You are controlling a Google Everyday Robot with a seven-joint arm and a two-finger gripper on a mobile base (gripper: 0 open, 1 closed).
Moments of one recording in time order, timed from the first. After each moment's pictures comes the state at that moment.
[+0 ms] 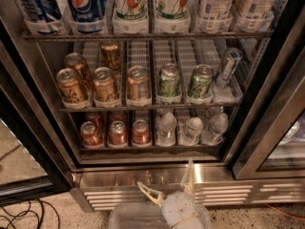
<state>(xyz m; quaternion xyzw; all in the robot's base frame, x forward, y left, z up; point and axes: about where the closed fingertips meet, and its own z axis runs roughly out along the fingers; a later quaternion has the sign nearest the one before) 0.443 -0.063 0.640 -0.20 0.65 -0.02 0.73</state>
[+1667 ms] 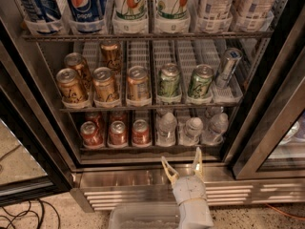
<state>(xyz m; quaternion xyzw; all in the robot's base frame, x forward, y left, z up) 0.495 -0.122 0.630 -0.13 0.68 -0.09 0.71</state>
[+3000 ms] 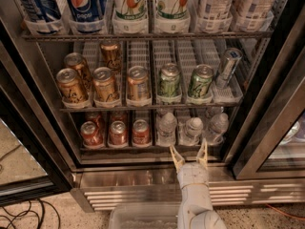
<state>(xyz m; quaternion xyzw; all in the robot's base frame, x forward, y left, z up) 0.537 -0.152 0.628 -0.07 0.69 -0.10 0.71</state>
